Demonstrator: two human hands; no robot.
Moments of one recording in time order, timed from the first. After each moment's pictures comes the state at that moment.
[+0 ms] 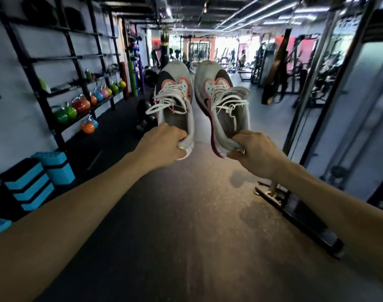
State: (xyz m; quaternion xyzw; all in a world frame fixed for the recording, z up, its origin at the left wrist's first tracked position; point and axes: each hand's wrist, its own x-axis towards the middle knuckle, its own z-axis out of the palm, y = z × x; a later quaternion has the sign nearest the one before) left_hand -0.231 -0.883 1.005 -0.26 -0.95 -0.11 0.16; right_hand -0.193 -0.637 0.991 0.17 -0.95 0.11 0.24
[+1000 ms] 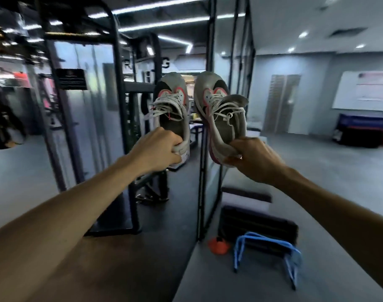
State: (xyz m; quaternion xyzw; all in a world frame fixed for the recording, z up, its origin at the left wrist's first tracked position) left_hand 0.228 -0.524 1.112 -0.74 -0.60 -0.25 0.18; right_hand 0.476 -0.466 1.103 -0.36 -0.88 -0.04 0.29
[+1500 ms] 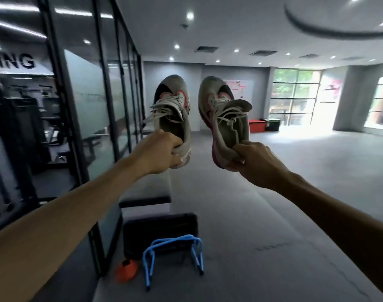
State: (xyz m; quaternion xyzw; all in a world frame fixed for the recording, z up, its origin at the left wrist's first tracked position) left_hand 0.582 -0.373 1.119 -0.88 -0.36 -0.30 0.06; right_hand 0.826 -0.462 1.100 -0.59 -0.74 -0.10 0.30
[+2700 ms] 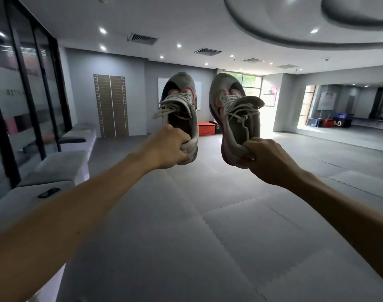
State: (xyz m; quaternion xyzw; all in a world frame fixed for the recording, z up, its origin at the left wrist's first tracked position) left_hand 1.268 0.108 1.139 -0.92 -0.25 -0.30 0.03; right_hand 1.487 -0.037 1.119 -0.66 -0.66 -0.21 0.29
